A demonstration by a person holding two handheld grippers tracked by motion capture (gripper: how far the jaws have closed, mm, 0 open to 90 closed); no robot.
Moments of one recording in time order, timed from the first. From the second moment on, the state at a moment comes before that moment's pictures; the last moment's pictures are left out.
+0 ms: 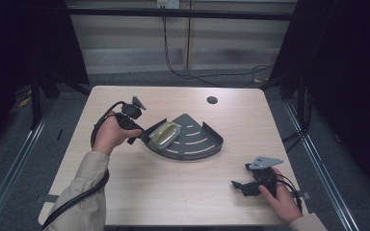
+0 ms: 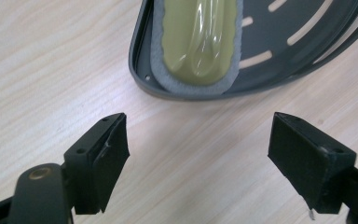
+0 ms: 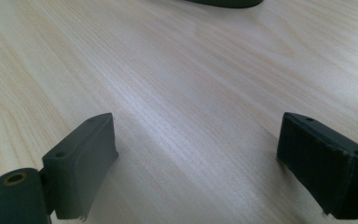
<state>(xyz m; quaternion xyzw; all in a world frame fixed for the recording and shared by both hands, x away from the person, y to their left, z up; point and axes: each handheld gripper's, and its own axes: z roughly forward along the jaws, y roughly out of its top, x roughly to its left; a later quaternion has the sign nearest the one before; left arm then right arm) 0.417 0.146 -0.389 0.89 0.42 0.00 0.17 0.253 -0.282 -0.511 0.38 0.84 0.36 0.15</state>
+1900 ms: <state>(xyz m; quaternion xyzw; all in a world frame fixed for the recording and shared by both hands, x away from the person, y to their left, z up) 0.359 0.206 -0.457 0.89 0.41 0.00 0.19 0.253 -0.282 -0.511 0.38 0.84 0.36 0.15</state>
